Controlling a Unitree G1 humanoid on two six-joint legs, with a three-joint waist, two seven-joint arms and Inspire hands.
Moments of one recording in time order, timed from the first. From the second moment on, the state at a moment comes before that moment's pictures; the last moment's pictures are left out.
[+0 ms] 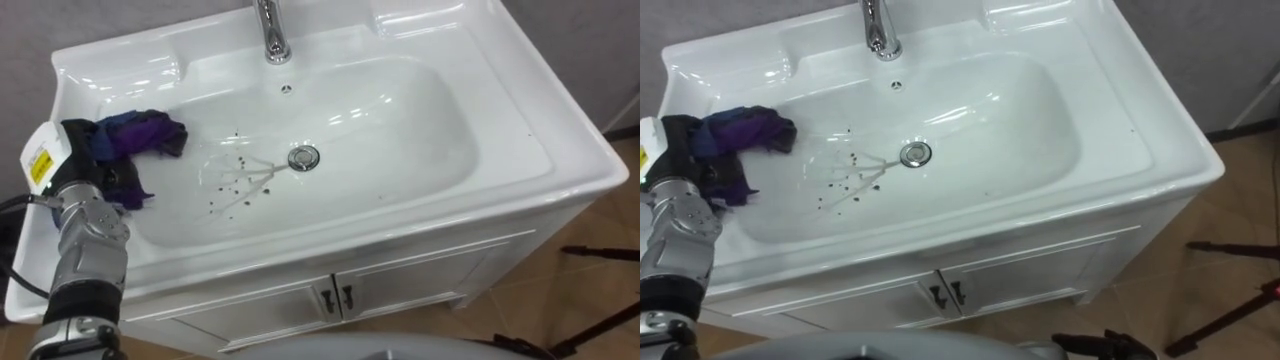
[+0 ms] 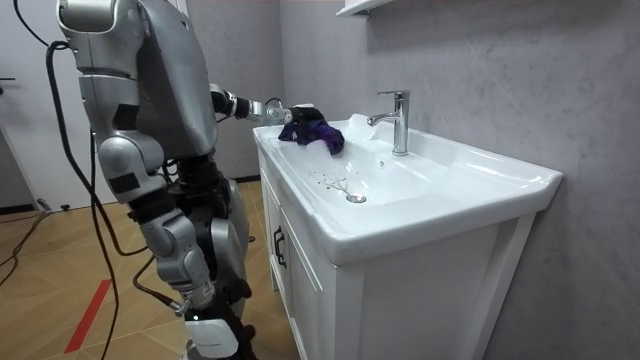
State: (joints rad) left arm -0.09 0.34 0.21 0.64 0.59 0.12 0.34; right arm 0.14 -0.29 -0.12 1.15 0.22 0.17 0.12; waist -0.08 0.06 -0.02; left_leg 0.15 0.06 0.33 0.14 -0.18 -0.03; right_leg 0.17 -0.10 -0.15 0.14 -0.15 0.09
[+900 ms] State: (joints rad) left arm -0.05 0.29 0.15 0.25 0.53 0.14 0.39; right arm 0.13 -0.26 -0.04 1.16 0.25 0.05 0.10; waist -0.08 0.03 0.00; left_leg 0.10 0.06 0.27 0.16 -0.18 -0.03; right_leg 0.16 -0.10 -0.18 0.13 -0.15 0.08
